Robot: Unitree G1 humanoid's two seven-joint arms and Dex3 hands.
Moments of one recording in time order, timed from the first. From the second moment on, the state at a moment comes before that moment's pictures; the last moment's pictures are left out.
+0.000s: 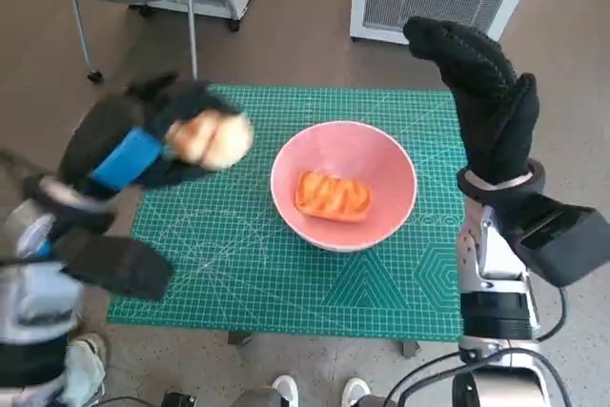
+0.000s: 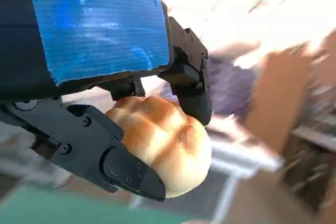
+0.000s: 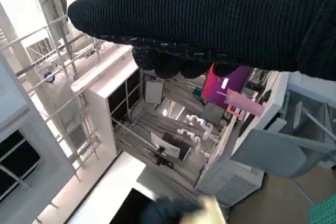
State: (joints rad) left arm -0.57 0.54 -0.03 -0.13 0.42 -0.19 -0.17; right arm -0.73 -0.15 -0.11 0.44 0.28 -0.67 0.42
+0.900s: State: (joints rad) left arm -0.87 0.28 -0.32 0.49 0.50 -0.21 -0.21; right arm -0.73 -0.15 -0.12 0.44 0.27 -0.67 0.42
